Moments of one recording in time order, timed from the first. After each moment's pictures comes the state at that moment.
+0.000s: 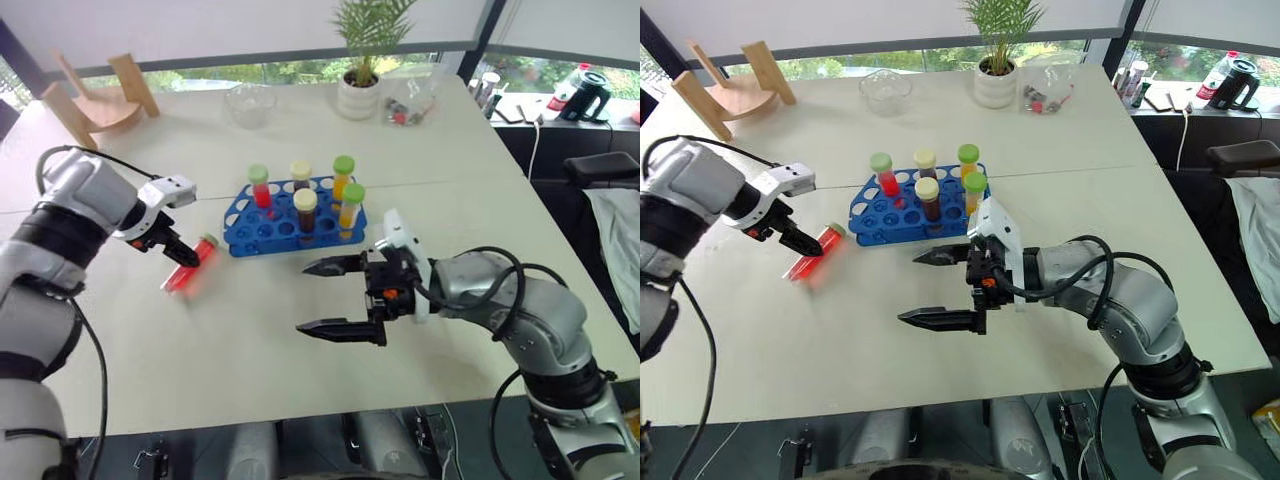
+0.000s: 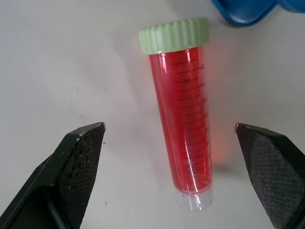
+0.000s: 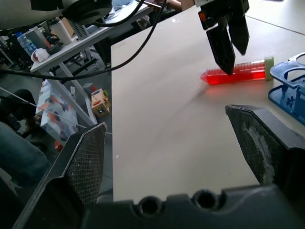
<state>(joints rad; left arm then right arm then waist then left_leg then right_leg) -1.16 0.89 -0.72 0.61 0.03 1.09 -1.39 -0.48 -0.55 0.18 -0.58 0.76 0.89 0.82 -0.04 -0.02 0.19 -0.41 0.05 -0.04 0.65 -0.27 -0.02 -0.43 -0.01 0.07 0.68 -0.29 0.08</state>
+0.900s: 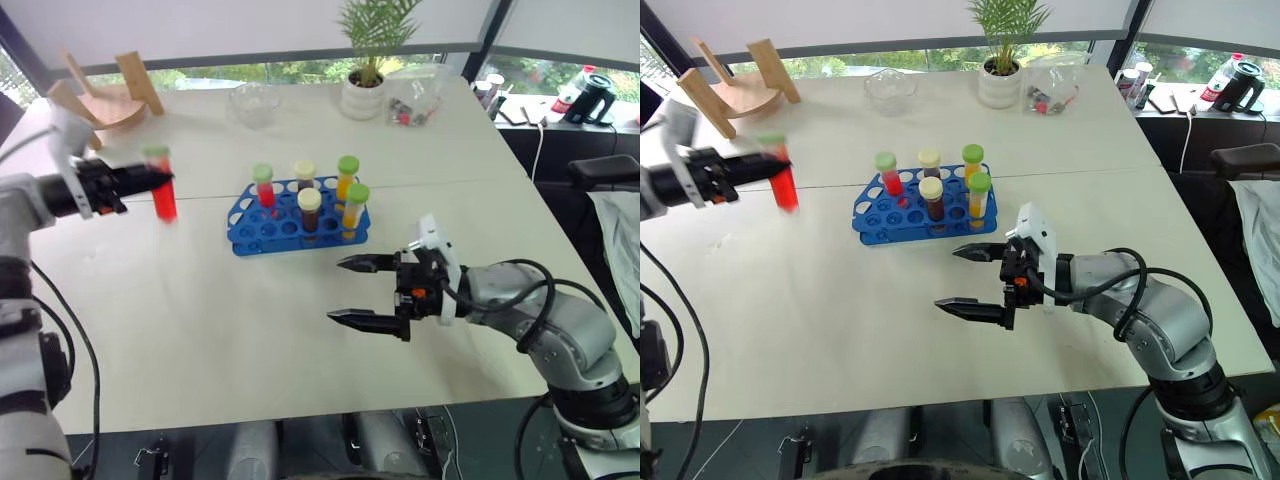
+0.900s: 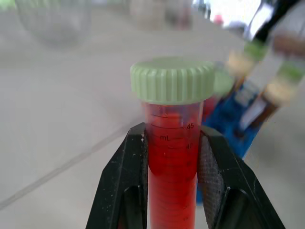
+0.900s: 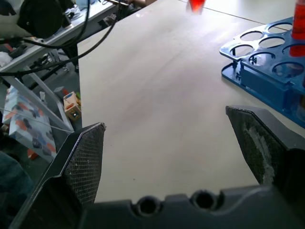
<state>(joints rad) -0.77 0.82 0.37 0.41 -0.51 0.70 -1.13 -0.37 -0.69 0.06 -0.52 0.75 0.82 0.85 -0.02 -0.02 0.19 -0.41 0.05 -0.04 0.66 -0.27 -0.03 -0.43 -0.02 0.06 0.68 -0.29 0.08</state>
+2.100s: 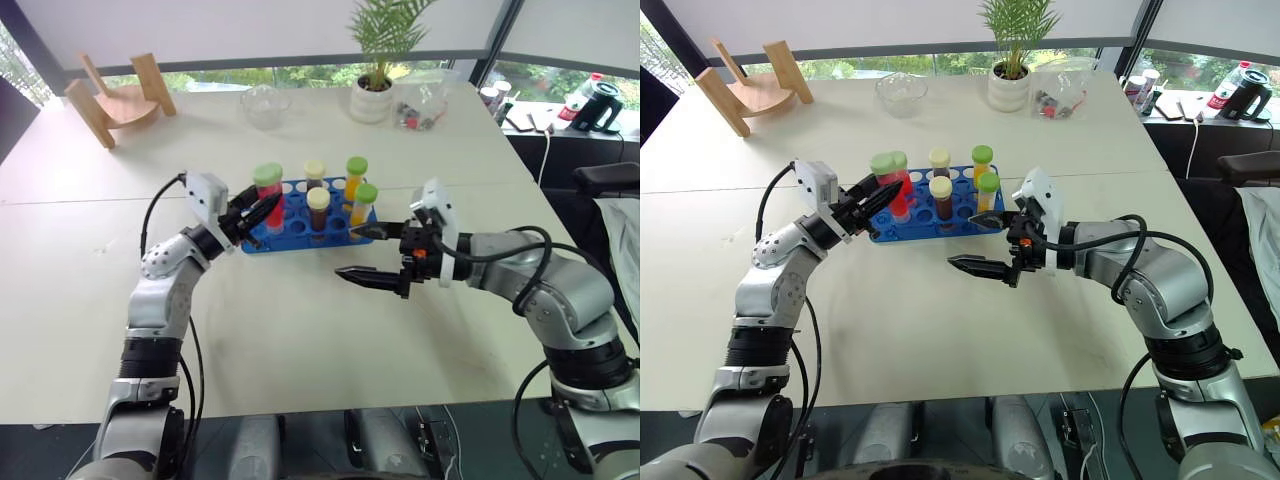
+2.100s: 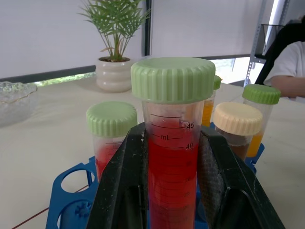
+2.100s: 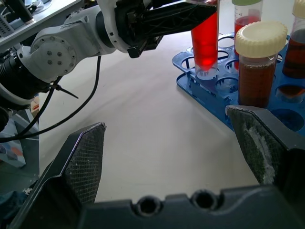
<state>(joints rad) -0.46 0.32 0.11 0.10 -0.37 0.14 -0.74 -0.51 -0.67 0.09 -0.39 0.68 0.84 0.81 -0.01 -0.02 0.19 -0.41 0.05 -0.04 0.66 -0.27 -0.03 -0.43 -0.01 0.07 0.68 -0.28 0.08</state>
